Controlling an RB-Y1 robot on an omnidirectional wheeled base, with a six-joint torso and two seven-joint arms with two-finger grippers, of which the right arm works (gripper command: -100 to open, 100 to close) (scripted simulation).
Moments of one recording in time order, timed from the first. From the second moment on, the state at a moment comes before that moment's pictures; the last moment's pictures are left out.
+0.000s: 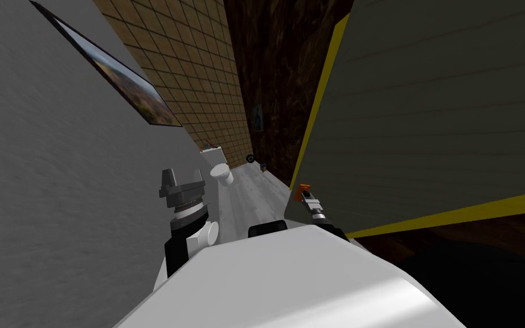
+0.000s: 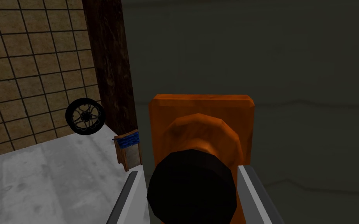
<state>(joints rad) 0.62 -0.57 0.36 -1.72 -1.00 -0.74 -1.02</state>
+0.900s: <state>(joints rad) 0.78 -0.61 0.38 -1.75 -0.99 -0.90 -1.09</state>
